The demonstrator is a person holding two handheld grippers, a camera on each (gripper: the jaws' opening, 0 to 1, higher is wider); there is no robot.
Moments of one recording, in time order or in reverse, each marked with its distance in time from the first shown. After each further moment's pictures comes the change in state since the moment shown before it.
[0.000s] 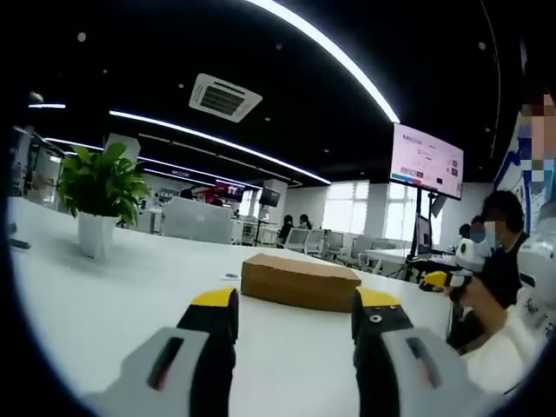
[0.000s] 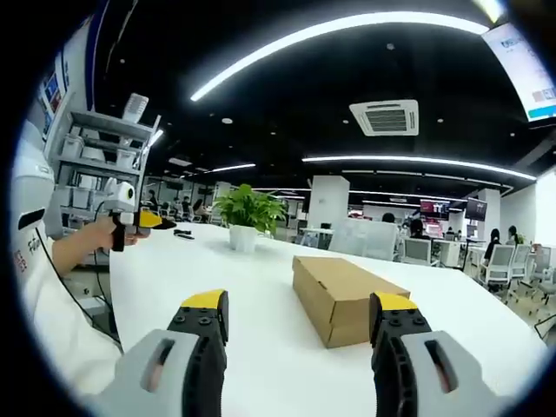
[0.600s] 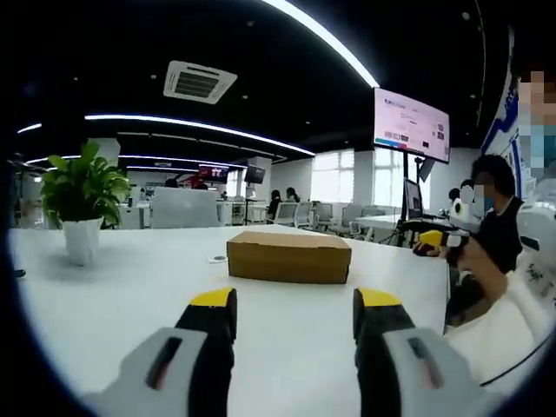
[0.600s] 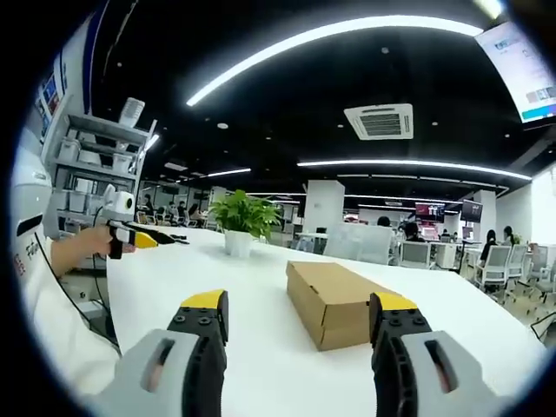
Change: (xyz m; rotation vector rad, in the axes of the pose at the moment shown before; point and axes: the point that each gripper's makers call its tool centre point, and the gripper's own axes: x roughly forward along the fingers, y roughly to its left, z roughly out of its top) left arm 0.010 -0.021 -0.027 0.096 0.140 -0.079; right arm -0.006 -0.013 0.004 -0.008 -0.004 -0.036
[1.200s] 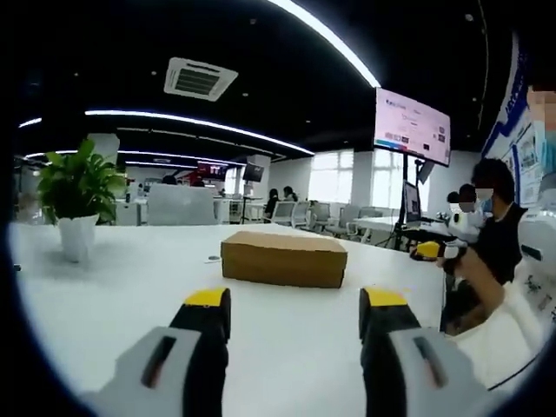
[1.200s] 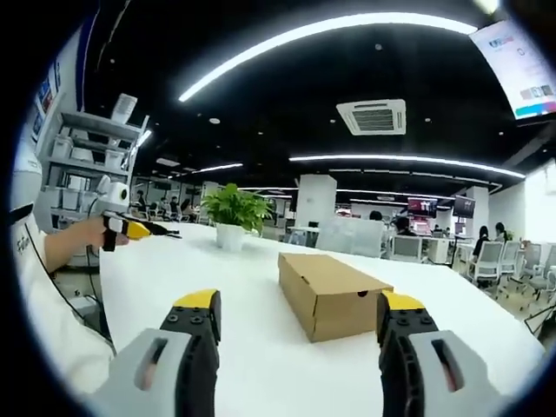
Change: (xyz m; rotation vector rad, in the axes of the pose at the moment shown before) left arm 0.019 -0.024 0.018 -0.024 -0.015 -0.087; right arm -0.003 -0.005 -0.004 -0.062 0.030 -0.050
